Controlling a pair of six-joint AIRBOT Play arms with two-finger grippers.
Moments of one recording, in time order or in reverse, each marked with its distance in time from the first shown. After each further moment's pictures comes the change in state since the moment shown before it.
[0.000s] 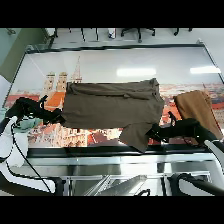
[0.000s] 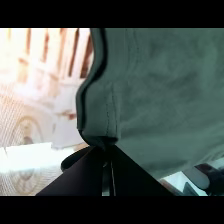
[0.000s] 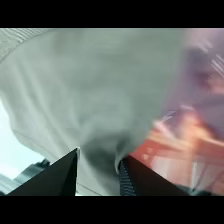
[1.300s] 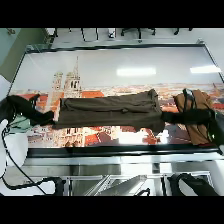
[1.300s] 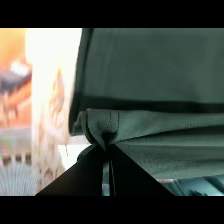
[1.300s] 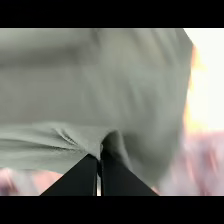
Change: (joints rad) left arm -0.043 0.186 0.031 0.267 0.081 -0.111; right arm 0.047 0.252 0.282 -0.398 0.112 0.146
